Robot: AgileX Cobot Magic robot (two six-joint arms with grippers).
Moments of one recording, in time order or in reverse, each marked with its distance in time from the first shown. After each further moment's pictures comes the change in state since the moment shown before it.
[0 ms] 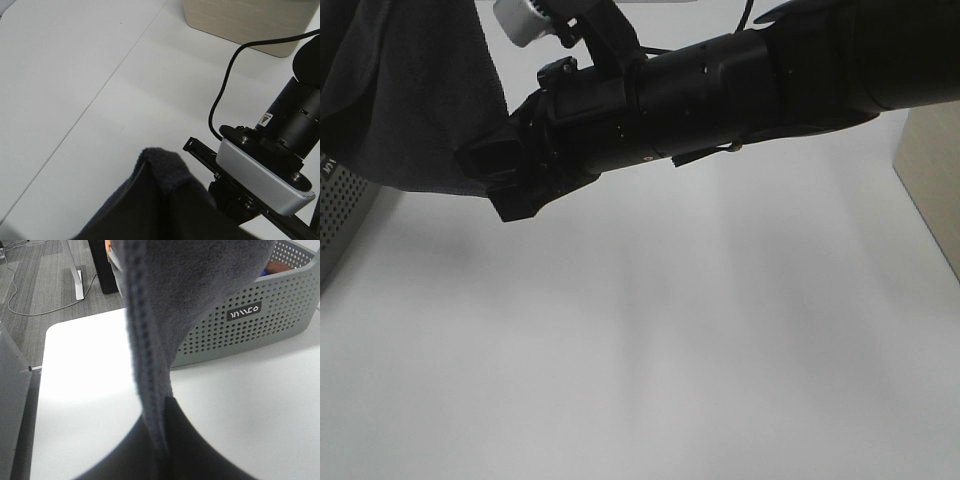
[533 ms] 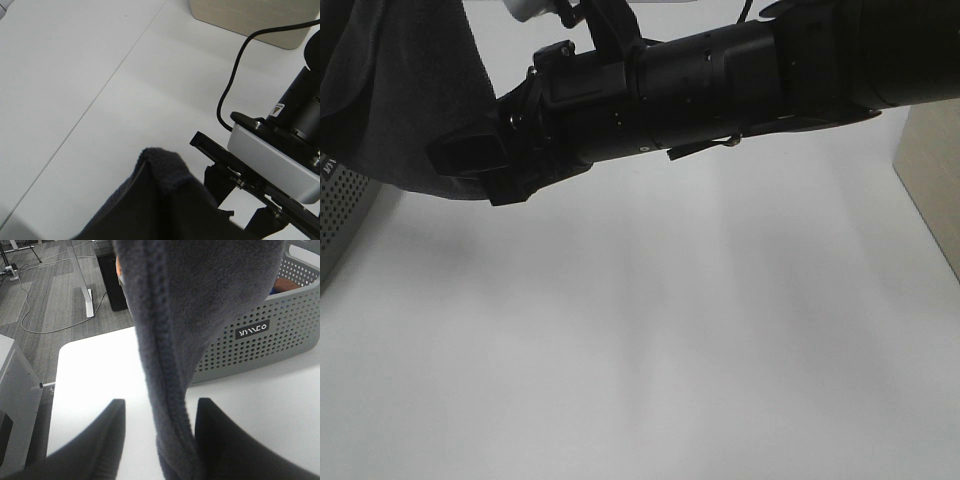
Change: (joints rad) left arm 0.000 0.000 0.000 0.029 0.003 0.000; right arm 0.000 -0.007 0.000 0.063 0.043 -0.031
